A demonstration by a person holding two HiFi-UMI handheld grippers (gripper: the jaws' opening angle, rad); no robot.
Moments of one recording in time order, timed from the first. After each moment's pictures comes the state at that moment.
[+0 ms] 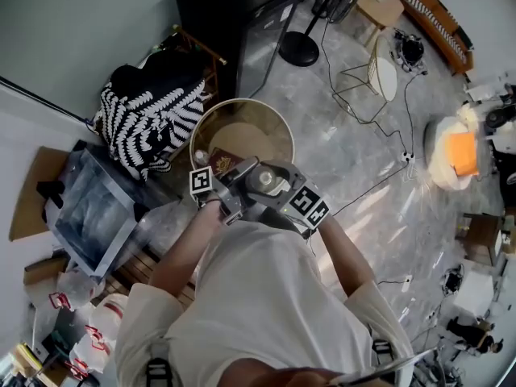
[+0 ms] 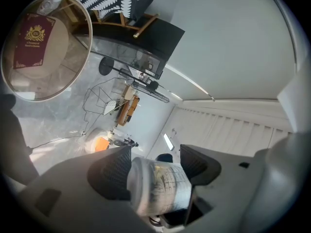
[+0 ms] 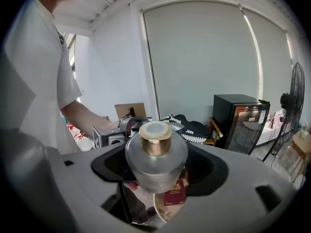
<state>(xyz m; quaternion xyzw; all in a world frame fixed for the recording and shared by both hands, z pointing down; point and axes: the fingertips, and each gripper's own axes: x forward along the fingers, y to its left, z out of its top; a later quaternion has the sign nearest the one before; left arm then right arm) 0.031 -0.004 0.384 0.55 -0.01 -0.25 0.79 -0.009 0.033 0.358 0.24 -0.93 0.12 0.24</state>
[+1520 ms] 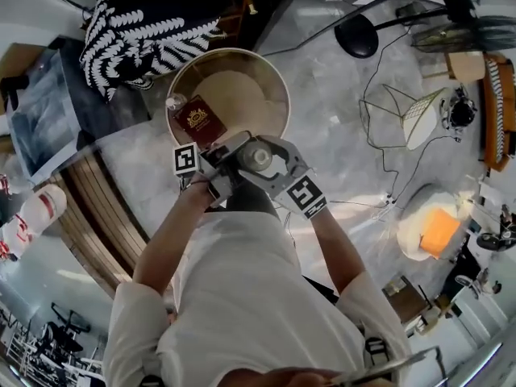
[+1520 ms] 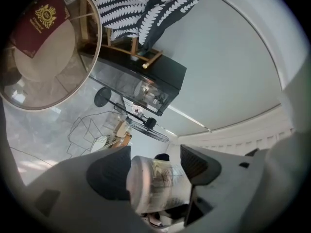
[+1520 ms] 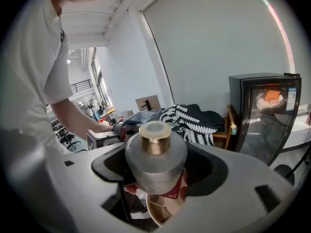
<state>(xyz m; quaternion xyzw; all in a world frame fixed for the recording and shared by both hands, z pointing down) 0.106 -0.143 0.491 0.49 -0.18 -0.42 0.74 0.092 -0.103 0.454 0.05 -0.96 0.15 0.23</state>
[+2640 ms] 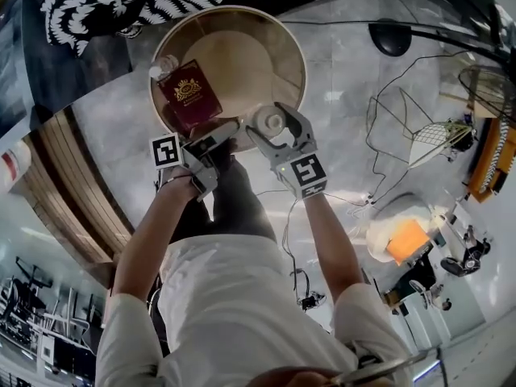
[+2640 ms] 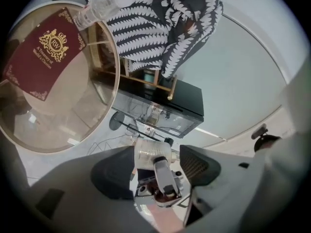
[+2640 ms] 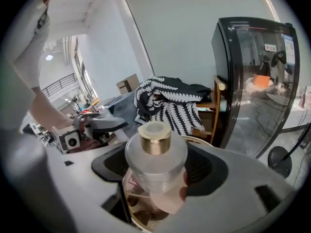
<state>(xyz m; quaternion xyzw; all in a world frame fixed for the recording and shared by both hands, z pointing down) 0.051 -0.139 0.678 0.45 -0.30 -0.41 0.73 0.075 -0.179 0.668 0.10 -0.93 0.19 0.31</state>
